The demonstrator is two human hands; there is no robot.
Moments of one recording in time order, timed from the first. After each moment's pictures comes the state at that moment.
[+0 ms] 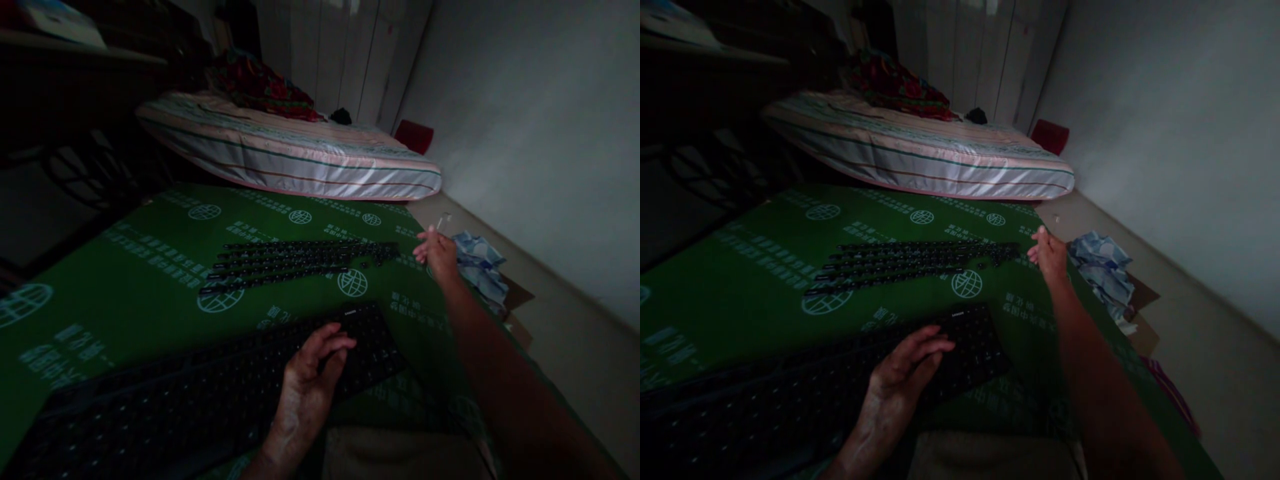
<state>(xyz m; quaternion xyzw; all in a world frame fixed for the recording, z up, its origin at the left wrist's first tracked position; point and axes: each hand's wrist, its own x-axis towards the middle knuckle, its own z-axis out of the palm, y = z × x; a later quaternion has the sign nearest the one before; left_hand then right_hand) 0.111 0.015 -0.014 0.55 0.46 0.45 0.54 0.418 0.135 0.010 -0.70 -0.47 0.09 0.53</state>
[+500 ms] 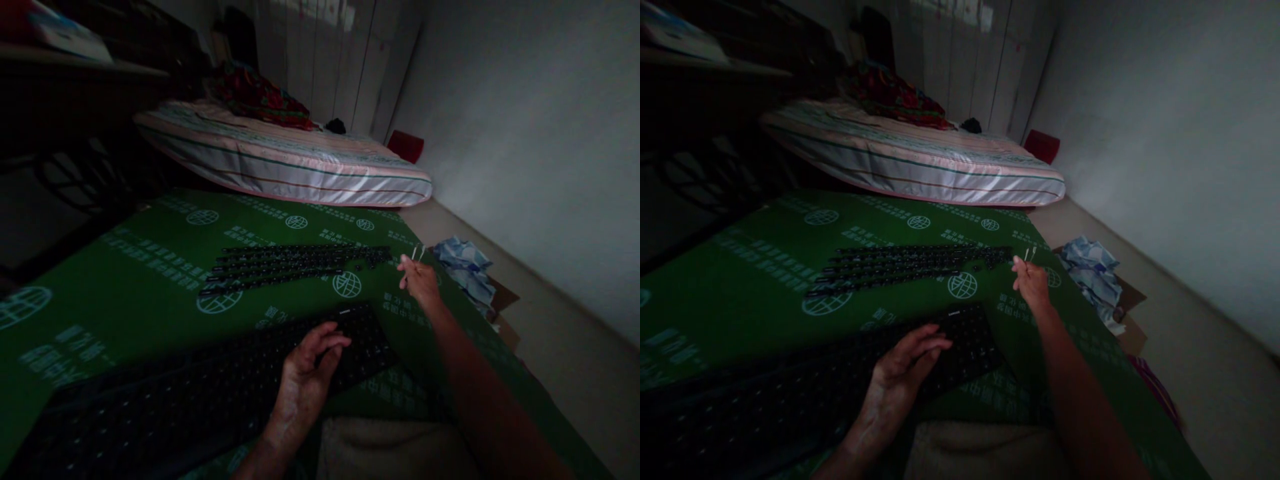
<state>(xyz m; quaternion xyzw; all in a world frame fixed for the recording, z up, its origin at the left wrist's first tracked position) 0.111 0.016 -0.018 0.56 0.44 0.45 0.53 0.382 0.090 -0.006 -0.77 -0.50 0.11 0.38</state>
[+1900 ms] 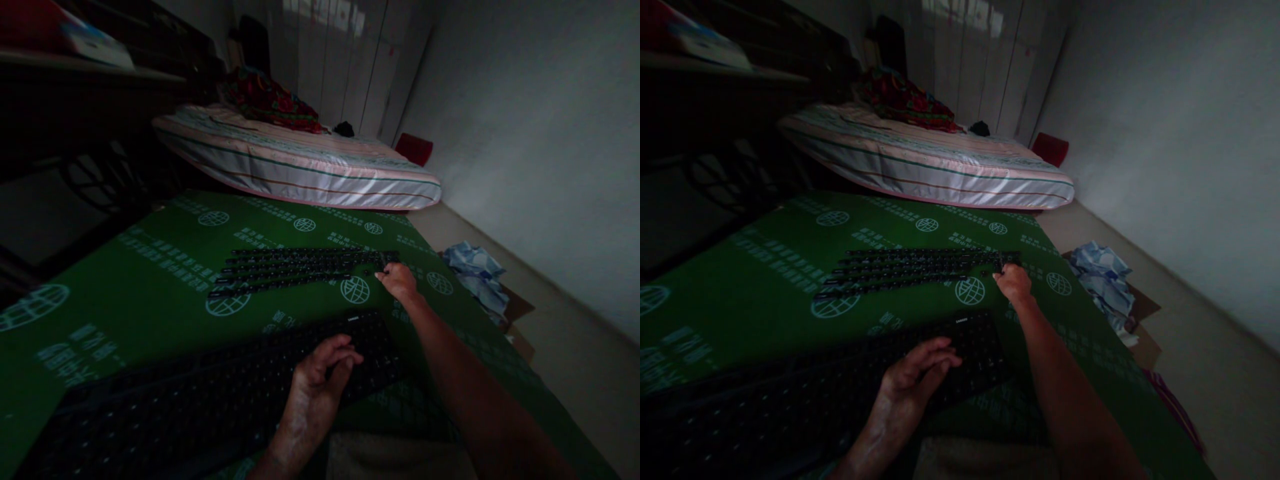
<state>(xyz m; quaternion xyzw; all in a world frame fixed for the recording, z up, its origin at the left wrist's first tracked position) 0.111 0.014 -0.018 0.55 0.43 0.45 0.55 0.355 0.151 -0.029 -0.84 -0.53 0.06 0.12</state>
